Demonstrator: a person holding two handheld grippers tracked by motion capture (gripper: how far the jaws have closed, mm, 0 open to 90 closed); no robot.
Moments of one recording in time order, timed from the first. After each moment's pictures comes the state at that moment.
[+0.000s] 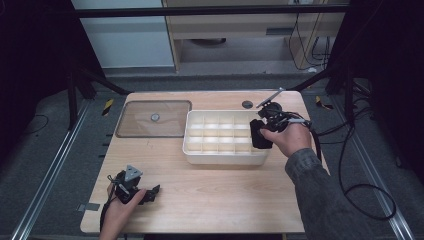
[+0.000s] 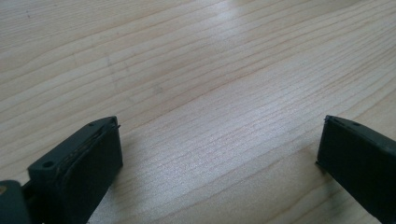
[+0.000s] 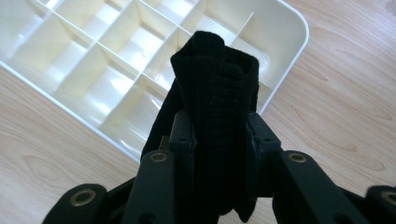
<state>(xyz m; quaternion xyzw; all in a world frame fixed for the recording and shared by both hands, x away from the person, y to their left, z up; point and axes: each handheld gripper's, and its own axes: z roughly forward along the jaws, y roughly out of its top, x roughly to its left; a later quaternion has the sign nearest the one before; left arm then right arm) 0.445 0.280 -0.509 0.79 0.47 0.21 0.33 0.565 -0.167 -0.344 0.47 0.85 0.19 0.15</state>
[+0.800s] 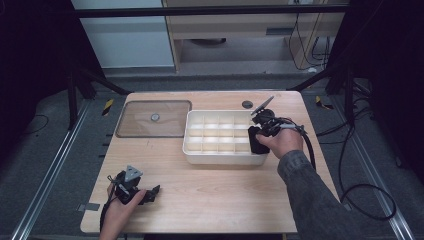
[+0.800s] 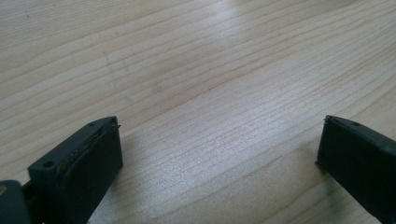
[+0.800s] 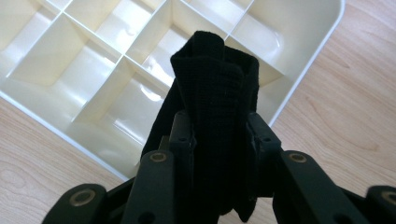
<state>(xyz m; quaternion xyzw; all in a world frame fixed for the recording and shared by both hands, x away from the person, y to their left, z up) 0.444 0.280 -0.509 0.80 0.47 0.21 0.33 0.577 -0.159 -0.379 0.47 0.86 0.15 0.14</state>
